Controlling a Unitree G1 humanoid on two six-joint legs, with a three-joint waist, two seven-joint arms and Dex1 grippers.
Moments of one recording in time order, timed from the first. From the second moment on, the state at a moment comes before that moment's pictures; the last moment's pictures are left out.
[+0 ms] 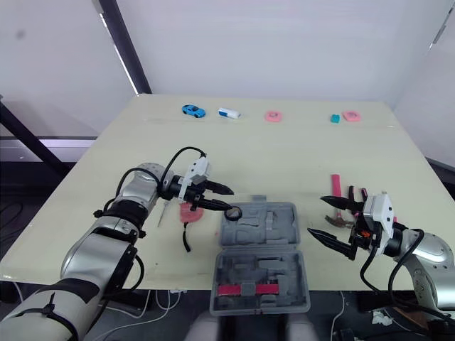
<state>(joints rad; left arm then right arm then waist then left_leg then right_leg) -0.94 0.47 -0.20 1.02 -0.11 -0.14 -1.54 -0.01 -0.64 -0.19 -0.17 0.55 0.10 1.14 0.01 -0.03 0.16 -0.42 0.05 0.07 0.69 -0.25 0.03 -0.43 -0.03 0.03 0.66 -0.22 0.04</state>
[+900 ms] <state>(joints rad) -0.92 0.36 -0.17 1.20 -0.01 -0.31 -1.37 0.03 -0.62 -0.18 -0.20 0.54 0.08 1.09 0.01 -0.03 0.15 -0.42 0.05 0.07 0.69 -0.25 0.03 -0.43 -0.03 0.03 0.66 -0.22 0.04</state>
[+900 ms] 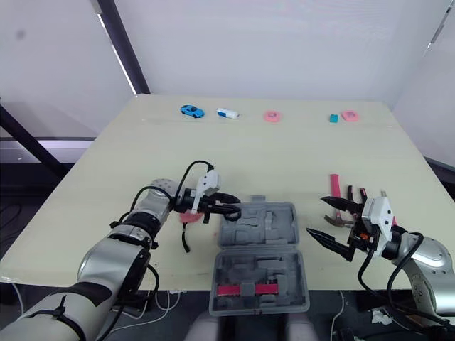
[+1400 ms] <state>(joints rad) -0.88 0.35 -0.17 1.22 0.08 -0.42 -1.28 0.03 -0.62 -0.18 -0.22 0.54 0.08 1.08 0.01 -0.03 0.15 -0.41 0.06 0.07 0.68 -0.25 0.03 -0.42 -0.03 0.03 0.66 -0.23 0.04</state>
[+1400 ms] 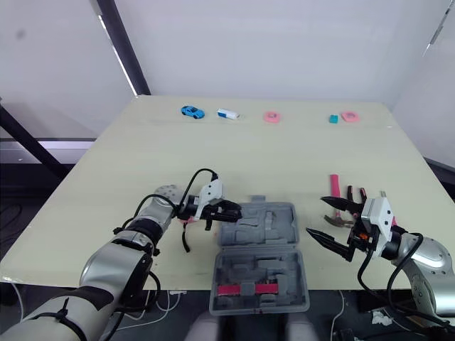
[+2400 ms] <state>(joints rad) -0.34 0.63 0.24 0.35 -0.36 0.06 -1.23 0.08 -0.61 -0.38 0.02 0.56 0.03 1.04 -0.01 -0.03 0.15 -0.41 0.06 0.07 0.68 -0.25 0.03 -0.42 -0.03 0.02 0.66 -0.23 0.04</state>
